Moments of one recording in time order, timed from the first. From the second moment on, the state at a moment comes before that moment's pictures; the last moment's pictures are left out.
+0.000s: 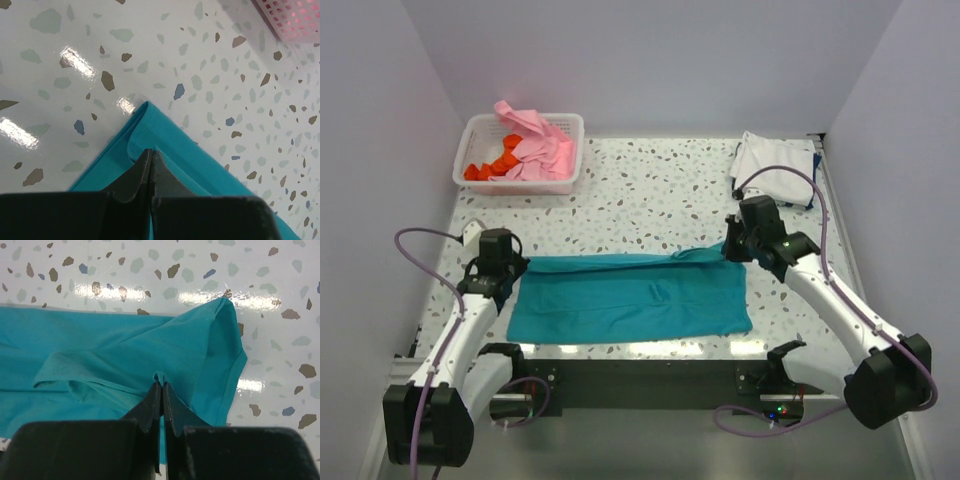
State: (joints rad) left arm -0.03 0.90 0.50 -0.37 -0.30 -0.81; right arm 0.39 1.15 0.90 -0.60 0.08 0.37
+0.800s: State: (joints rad) left arm -0.03 0.74 0.38 -0.50 -0.30 -0.91; right arm 0.40 1.01 0.68 -0.66 -0.05 0.39
